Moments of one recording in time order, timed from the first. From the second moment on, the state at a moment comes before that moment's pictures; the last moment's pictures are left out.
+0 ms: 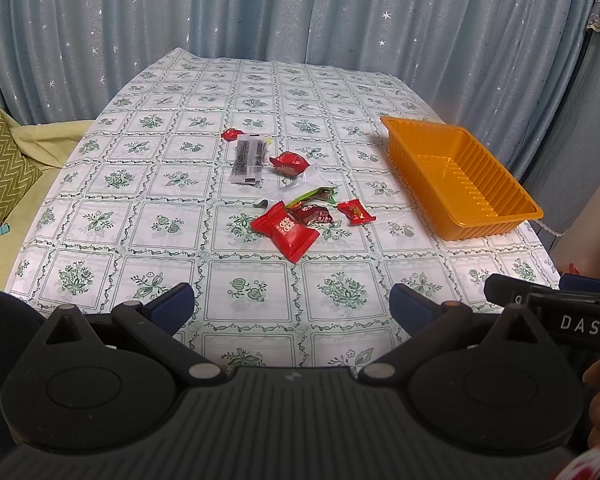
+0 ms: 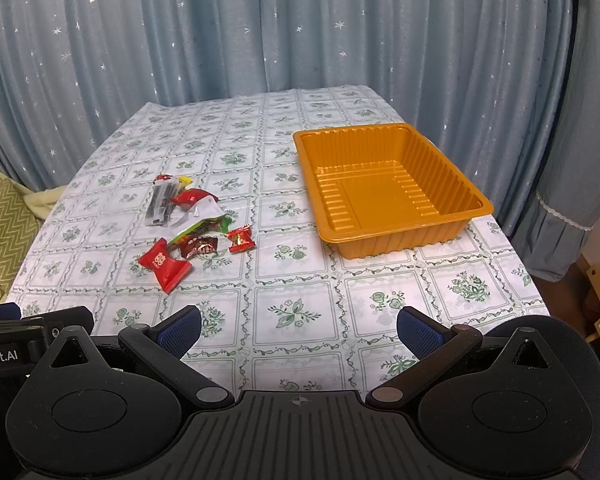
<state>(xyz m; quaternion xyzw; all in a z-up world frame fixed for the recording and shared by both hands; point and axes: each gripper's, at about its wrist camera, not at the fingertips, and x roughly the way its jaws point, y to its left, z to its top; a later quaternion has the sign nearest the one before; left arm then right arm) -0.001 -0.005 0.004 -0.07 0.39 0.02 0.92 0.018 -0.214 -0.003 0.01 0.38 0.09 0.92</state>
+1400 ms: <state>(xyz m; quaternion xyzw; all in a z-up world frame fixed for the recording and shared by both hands) 0.131 0.015 -0.085 0.04 0.40 -0.07 0.91 0.113 -0.195 -0.084 0.03 0.41 0.11 0.91</state>
